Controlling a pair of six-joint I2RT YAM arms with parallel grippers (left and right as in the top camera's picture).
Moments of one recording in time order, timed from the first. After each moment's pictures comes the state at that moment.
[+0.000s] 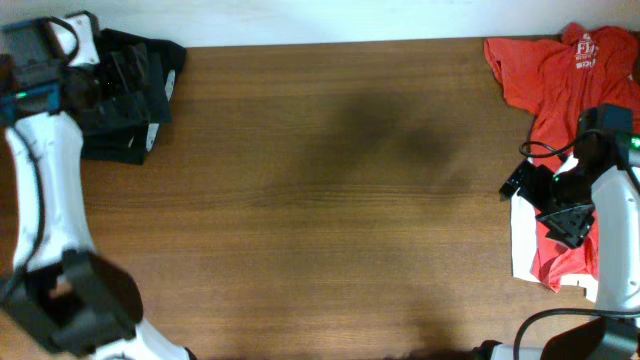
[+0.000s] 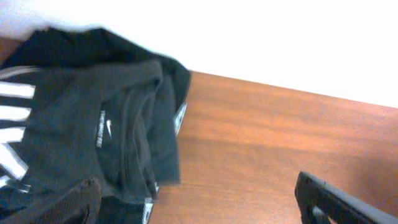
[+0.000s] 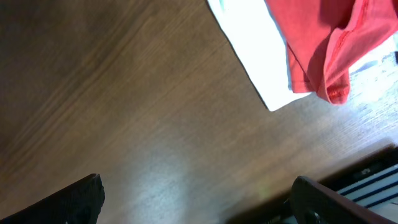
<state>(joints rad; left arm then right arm) 0.30 1.84 1.83 -0.71 0.32 -0.01 -0.36 1.51 1.38 -1.40 -0.10 0.41</state>
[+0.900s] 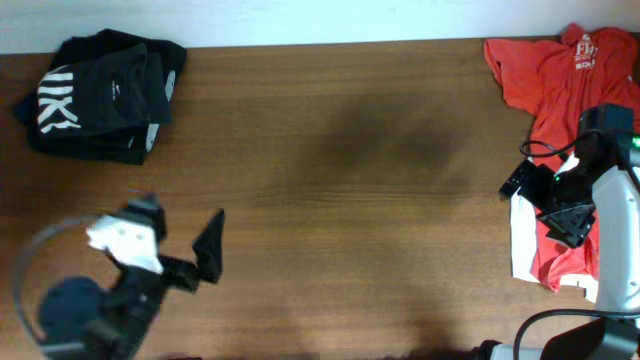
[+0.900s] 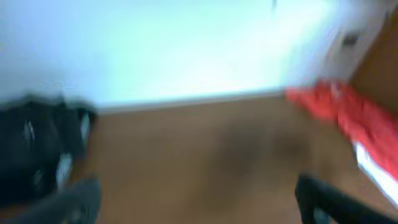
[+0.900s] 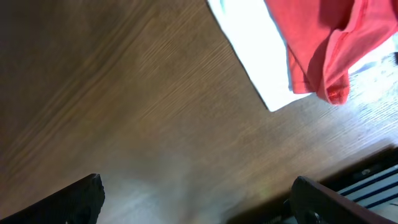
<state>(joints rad) 0.06 0.49 0.86 -0.61 0.38 -0.03 -0.36 1.51 1.39 -1.40 -0.10 0.41</state>
